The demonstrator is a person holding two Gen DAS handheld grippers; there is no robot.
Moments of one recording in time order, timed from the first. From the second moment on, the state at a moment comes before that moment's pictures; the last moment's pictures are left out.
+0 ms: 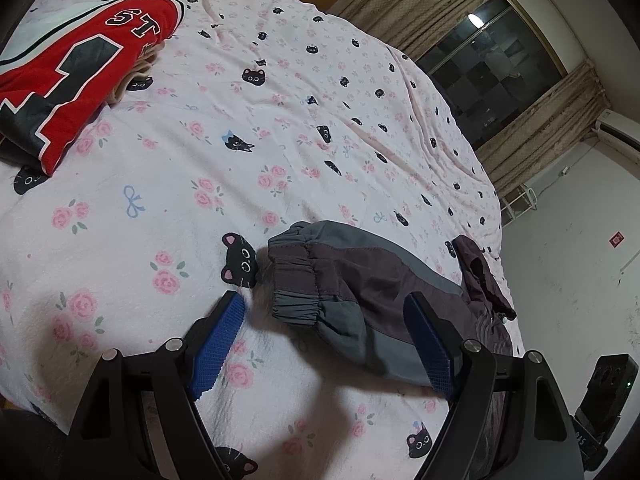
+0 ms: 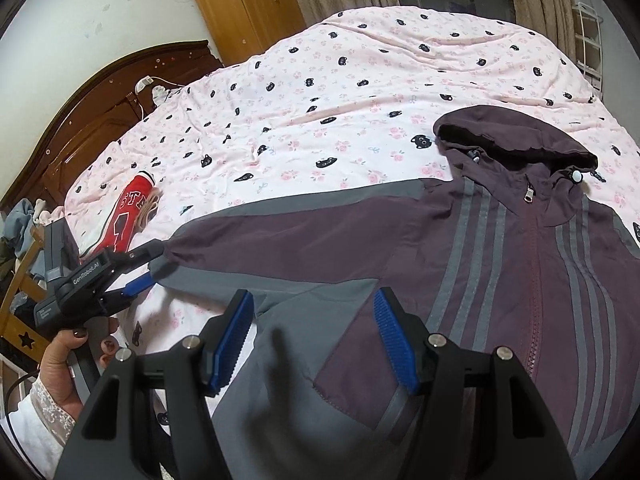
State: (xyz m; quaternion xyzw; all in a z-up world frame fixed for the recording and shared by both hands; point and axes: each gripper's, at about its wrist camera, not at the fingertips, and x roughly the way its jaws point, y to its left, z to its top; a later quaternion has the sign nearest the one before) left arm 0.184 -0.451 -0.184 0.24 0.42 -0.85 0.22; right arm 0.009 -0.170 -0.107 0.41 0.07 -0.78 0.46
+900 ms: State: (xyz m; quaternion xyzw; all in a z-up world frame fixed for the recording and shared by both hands) left arm 0.179 -0.446 -0.168 0.24 0.39 -0.87 0.20; right arm -0.016 -0.169 -0.127 0.42 0.07 -0.80 0.43
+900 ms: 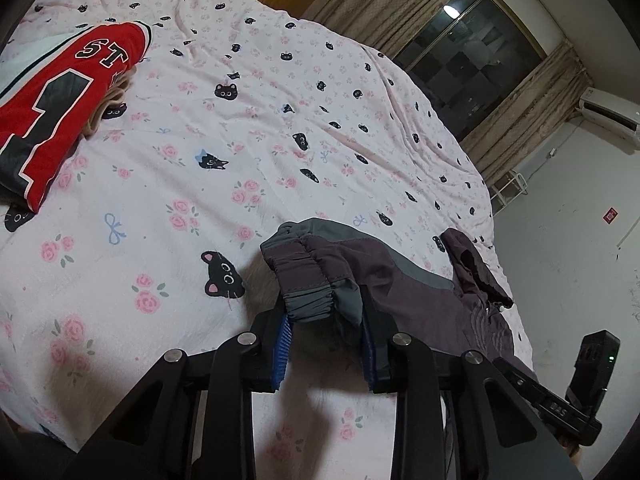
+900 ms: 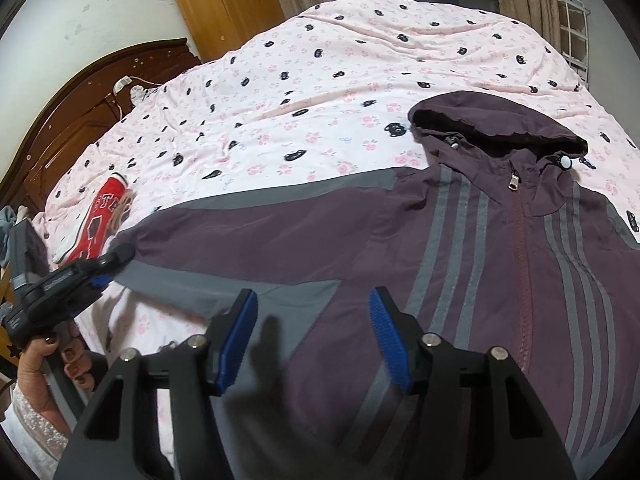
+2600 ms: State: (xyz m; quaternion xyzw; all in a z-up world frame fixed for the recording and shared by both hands) left arm 0.041 -0.269 -0.040 0.25 0.16 -0.95 0.06; right arm -0.069 -0.101 -0.139 0.43 0.01 -0.80 0.41
